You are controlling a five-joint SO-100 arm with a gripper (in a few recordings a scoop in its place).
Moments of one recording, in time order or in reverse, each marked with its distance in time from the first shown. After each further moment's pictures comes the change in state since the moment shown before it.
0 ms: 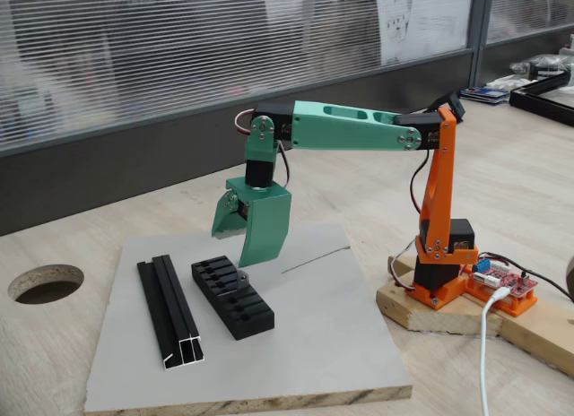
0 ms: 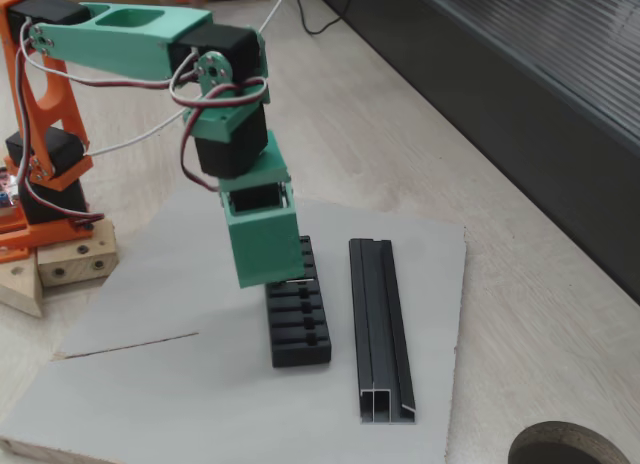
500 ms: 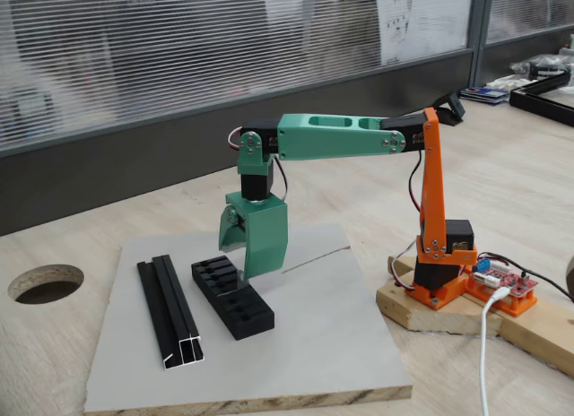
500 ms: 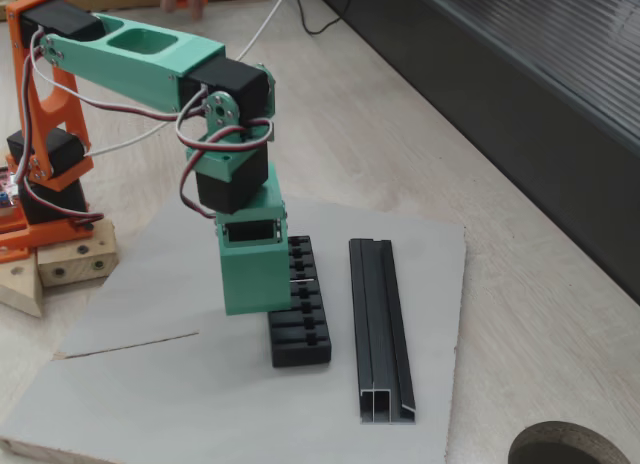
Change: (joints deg) arm 3.7 -4.4 0.0 0.0 0.0
